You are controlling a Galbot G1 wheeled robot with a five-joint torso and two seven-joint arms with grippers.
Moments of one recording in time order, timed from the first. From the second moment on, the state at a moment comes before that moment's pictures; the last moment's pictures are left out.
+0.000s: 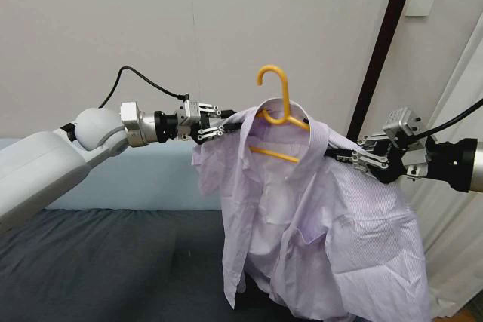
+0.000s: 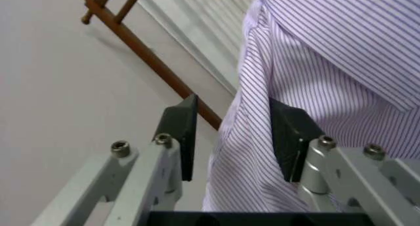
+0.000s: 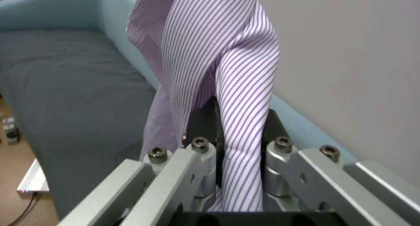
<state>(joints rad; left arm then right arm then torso) -0.25 -0.57 0.63 -1.58 -0.84 -0.36 0.61 -0.60 -0.16 0.34 2.31 1.56 -0.34 -0.17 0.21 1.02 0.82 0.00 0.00</state>
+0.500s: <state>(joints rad) 0.14 -0.55 0.33 -1.82 -0.87 -0.32 0.37 -0.57 -0.06 0.35 2.35 1.76 -0.48 0.26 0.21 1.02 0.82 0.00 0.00</state>
